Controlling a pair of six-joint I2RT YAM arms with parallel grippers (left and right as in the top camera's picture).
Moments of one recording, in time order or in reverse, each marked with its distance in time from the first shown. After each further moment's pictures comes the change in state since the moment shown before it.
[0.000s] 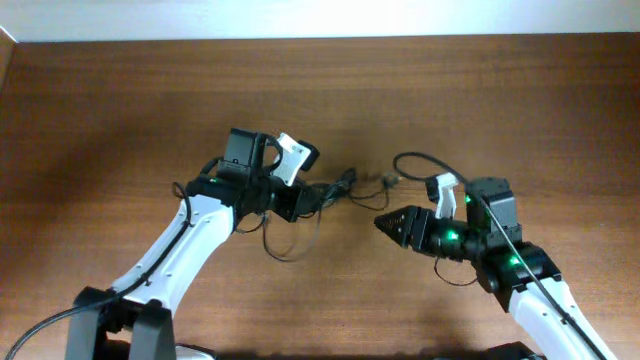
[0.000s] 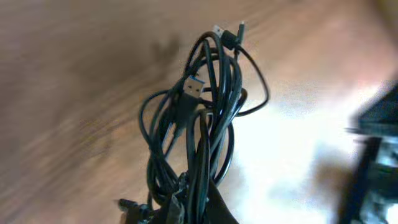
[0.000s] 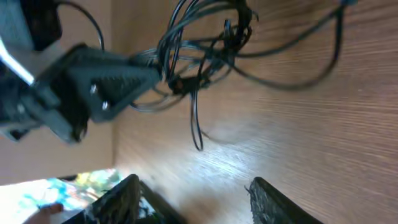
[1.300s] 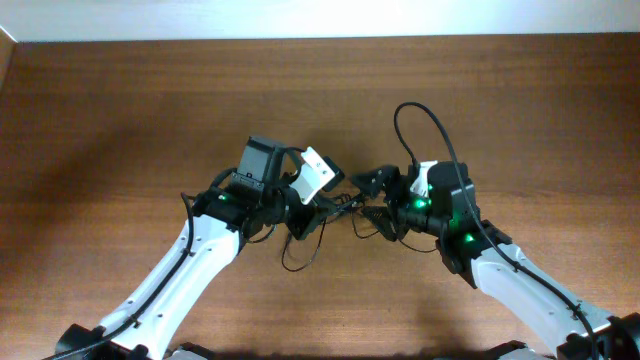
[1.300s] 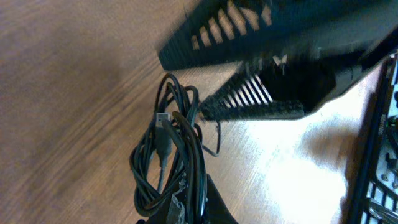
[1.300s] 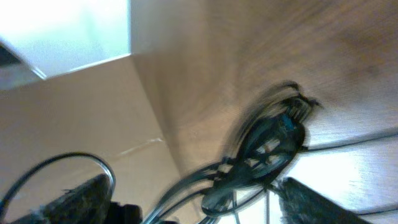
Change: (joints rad) left arm -0.123 -0.126 -0.006 -0.052 -0.071 0.168; right arm 0.130 0.302 0.003 0.492 0.146 0.686
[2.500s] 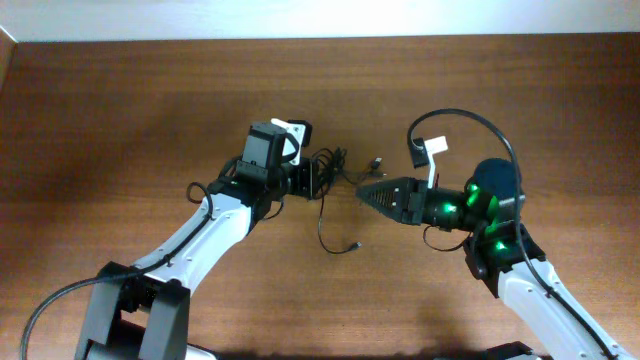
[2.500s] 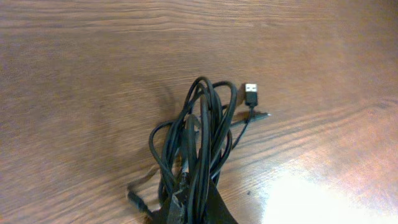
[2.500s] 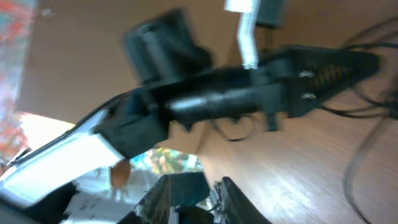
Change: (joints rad) left arm 0.047 0.205 -0.019 0.373 -0.274 -0.566; right arm -0.112 -0.178 0.008 0.182 -0.460 -0.386
